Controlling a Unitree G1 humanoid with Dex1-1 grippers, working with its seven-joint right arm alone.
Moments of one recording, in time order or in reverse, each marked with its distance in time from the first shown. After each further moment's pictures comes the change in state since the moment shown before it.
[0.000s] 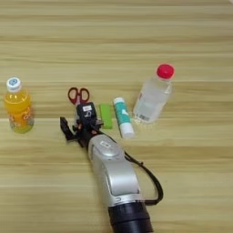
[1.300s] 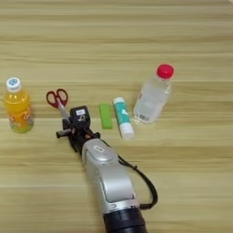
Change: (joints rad) arm 0.040 0.028 0.057 -0.041 -0.007 0.019 -0.031
